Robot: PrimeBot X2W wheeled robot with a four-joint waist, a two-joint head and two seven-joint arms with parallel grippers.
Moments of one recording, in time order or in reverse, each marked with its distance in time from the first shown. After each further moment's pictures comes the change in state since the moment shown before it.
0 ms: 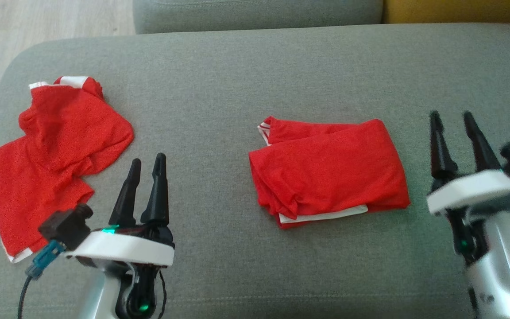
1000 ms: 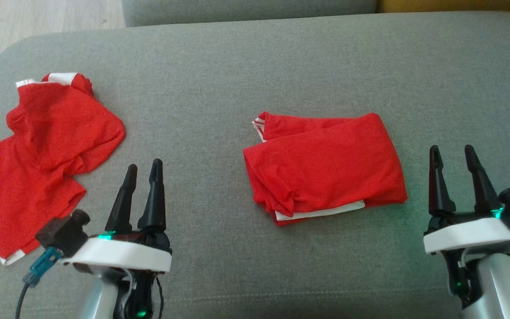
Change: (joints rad) left arm 0.028 0.000 0.016 -0.016 0.020 0.000 0.000; right arm 0.202 0.047 -0.039 -0.165 -0.090 0.000 -0.091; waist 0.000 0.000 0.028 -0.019
